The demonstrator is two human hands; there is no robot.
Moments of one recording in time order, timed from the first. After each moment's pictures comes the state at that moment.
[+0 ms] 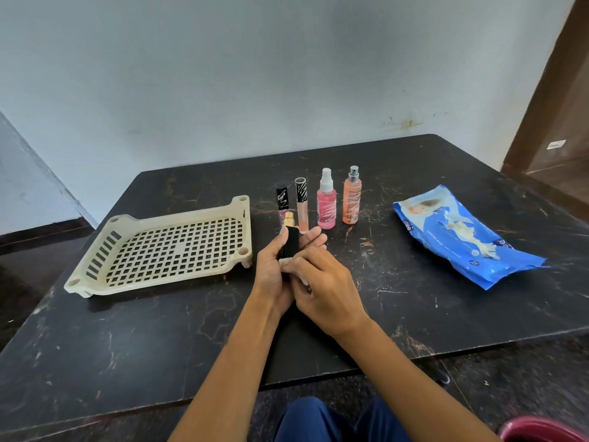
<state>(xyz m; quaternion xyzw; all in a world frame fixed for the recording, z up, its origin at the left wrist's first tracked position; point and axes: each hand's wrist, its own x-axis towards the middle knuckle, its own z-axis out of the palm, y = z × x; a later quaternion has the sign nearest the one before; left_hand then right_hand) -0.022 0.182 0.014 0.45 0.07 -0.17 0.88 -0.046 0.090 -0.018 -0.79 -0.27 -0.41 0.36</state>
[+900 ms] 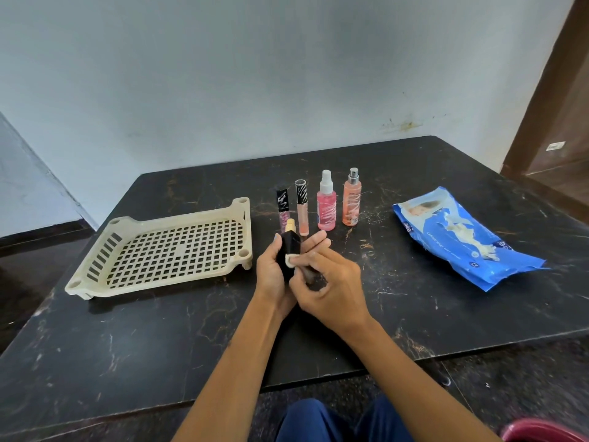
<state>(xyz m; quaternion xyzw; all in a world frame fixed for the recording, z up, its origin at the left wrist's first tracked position) -0.016 0.181 0.007 0.44 0.09 -0.17 0.88 -0.046 0.085 -0.014 -0.76 -0.21 -0.40 0.47</state>
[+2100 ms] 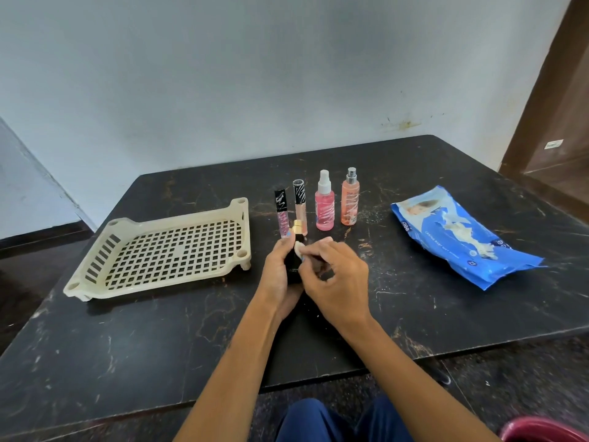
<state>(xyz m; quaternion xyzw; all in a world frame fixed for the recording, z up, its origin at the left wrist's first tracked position) -0.021 0.176 0.010 0.50 0.08 -0.11 0.86 -0.045 0.084 -0.011 -0.76 -0.13 -0.41 0.49</state>
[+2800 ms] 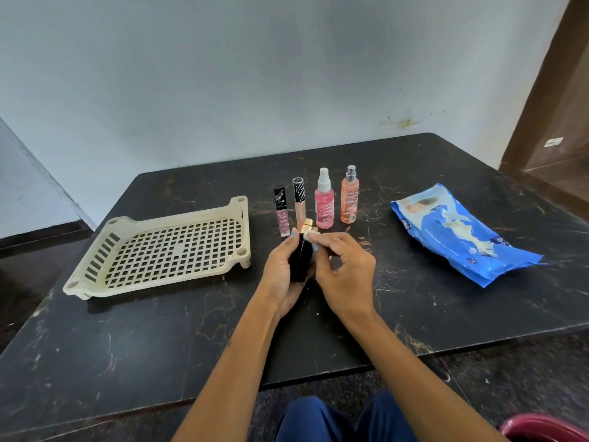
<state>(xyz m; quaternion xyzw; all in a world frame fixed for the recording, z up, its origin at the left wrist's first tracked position) -0.023 0.174 0.012 0.52 0.02 -0.12 0.85 -0.042 0.076 -0.008 -0.73 -0.10 -0.40 0.55</state>
